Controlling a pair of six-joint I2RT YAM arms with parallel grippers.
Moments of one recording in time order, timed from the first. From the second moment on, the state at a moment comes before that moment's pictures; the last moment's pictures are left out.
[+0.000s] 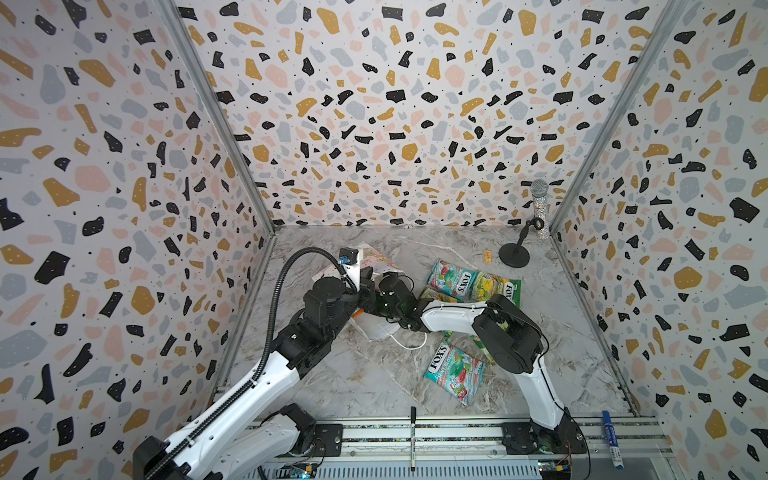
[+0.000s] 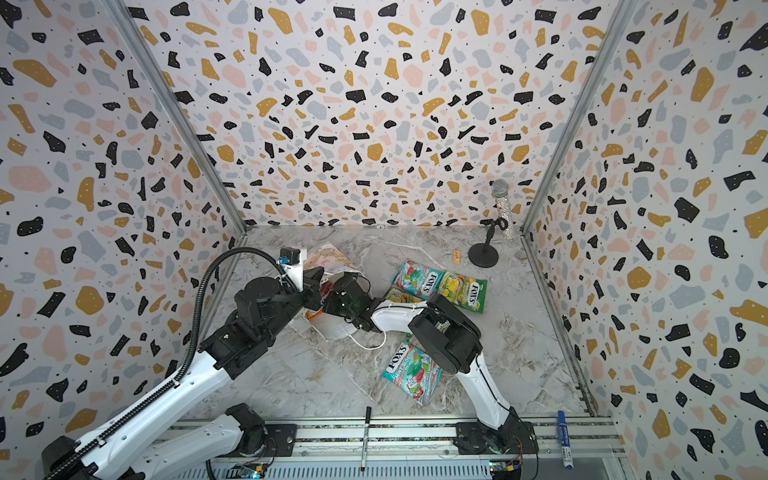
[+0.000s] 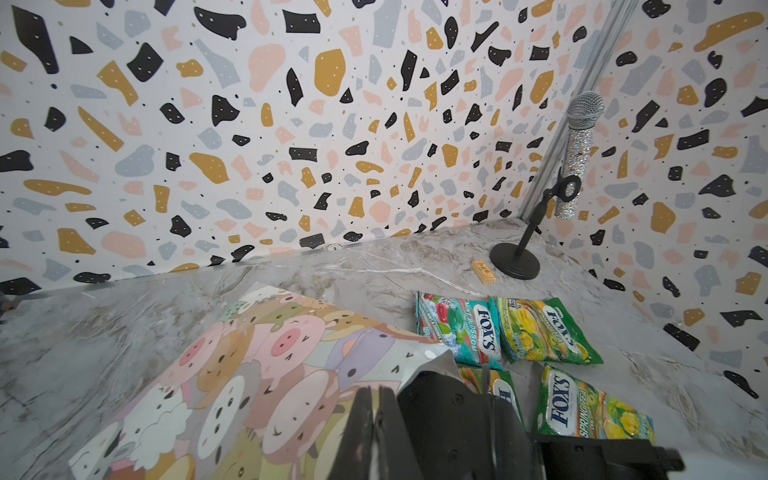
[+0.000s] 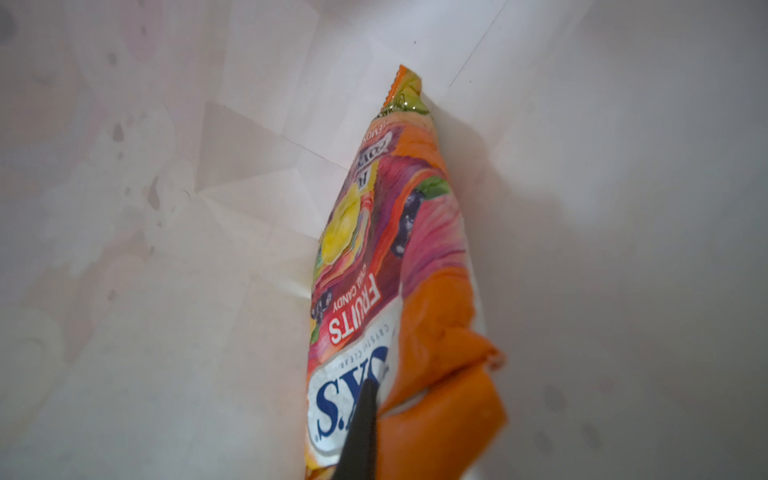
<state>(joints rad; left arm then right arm) -0.60 0.93 0.82 -0.08 -0.19 -0.16 0.92 2.16 1.41 0.22 -0.10 0.96</state>
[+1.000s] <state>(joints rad) -0.60 0.96 0.82 -0.09 -0.36 -0.16 0.92 1.70 1.27 0.06 -0.26 0.70</state>
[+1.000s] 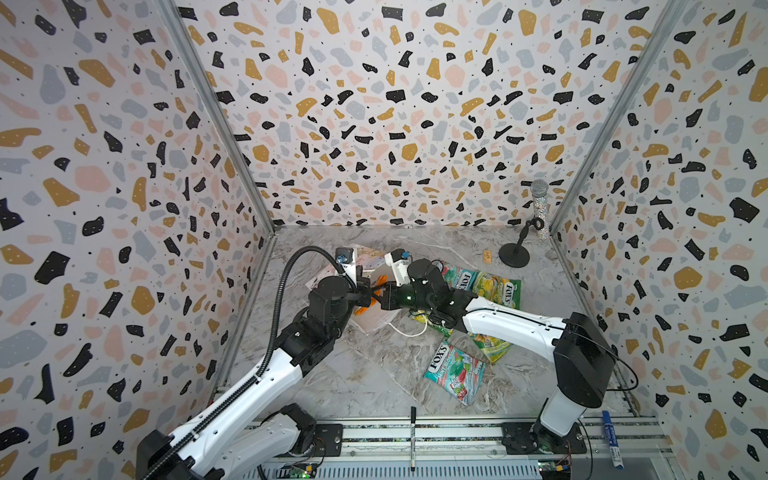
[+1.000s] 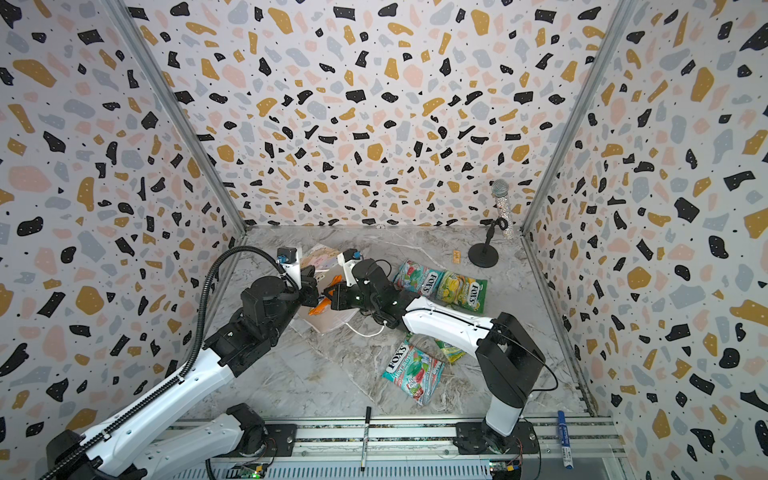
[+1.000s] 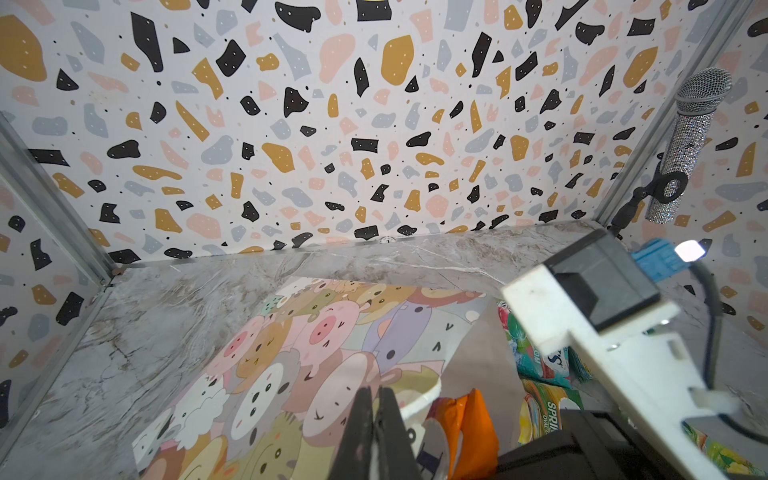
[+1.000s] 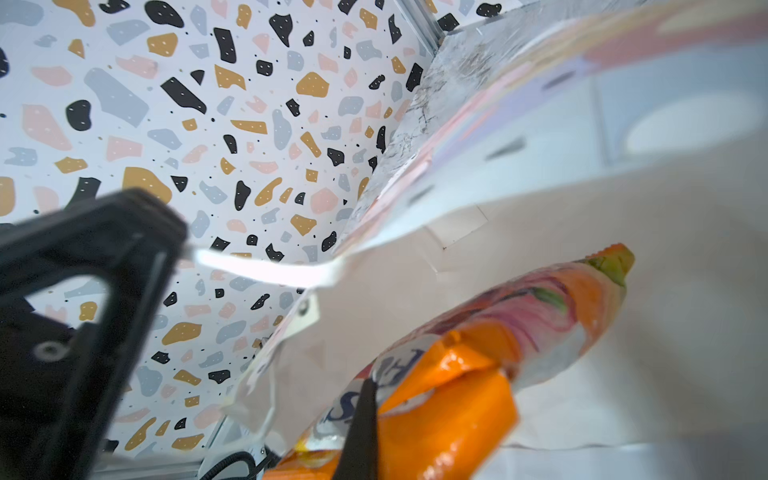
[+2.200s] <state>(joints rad) -0.60 0.89 0.82 -0.11 -0.50 -0.14 0.75 1.24 1.17 -0.22 -0.21 0.52</state>
